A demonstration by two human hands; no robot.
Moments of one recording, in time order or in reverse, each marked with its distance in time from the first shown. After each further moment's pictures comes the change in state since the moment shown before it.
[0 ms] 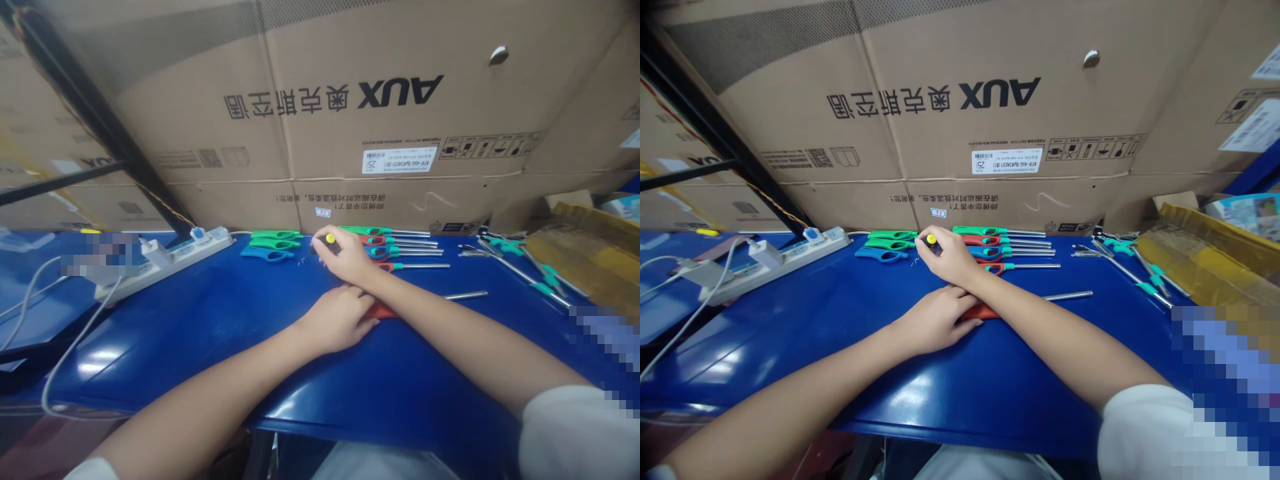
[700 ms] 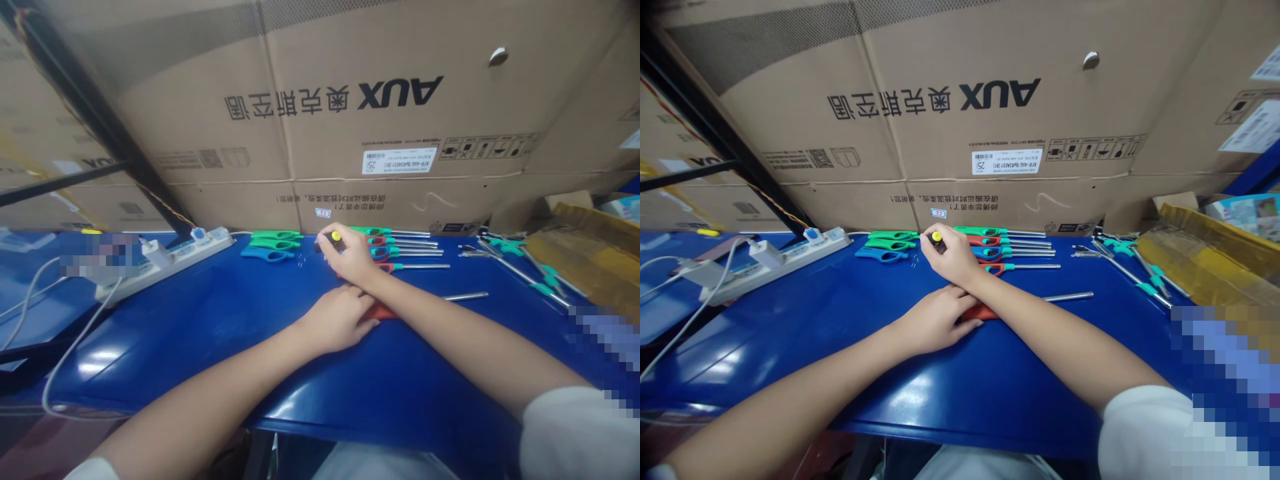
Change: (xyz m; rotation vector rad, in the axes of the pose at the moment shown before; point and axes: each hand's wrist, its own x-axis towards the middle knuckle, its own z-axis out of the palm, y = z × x) left_hand 0.000 0.000 0.000 -0.014 0.001 -0.001; right_hand -0.002 0.003 0.001 -0.047 0.130 -0.008
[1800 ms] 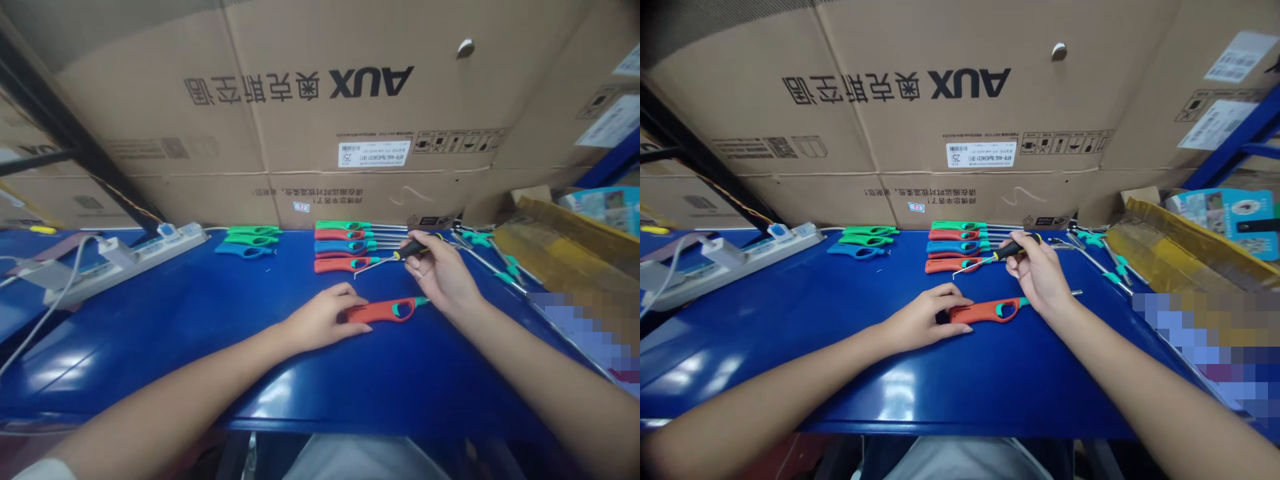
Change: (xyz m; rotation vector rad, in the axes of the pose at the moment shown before) left_hand 0.007 -0.003 0.021 -0.431 0.031 0.009; right_hand -0.051 -0.026 -0.150 0.676 0.414 0.743
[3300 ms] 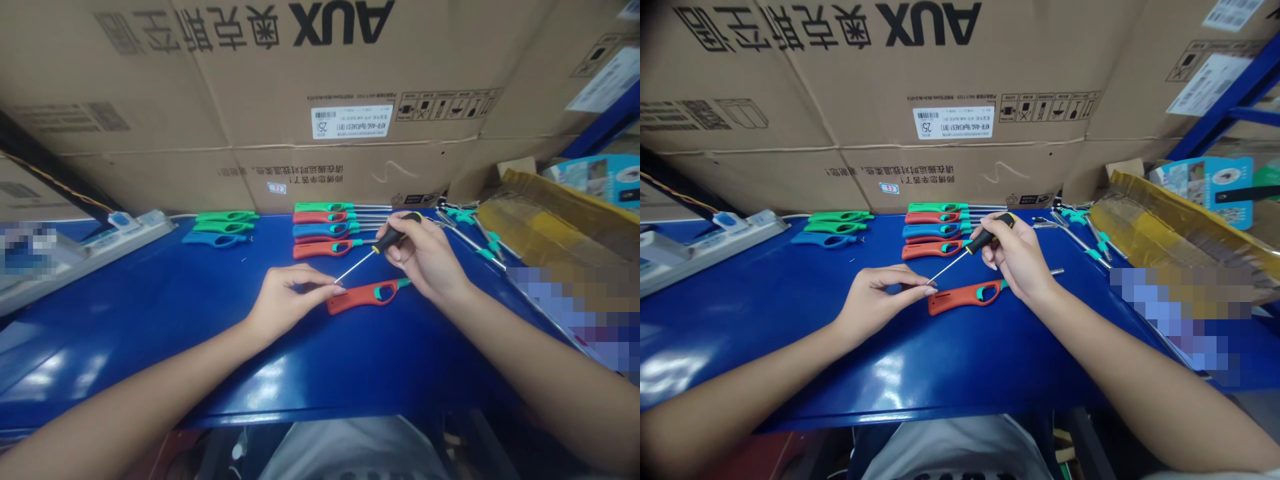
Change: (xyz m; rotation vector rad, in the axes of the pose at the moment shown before) left_hand -0.001 0.023 -0.010 -0.255 0.446 -0.131; right_hand -0.011 -0.005 -0.002 -0.102 -0.119 -0.020
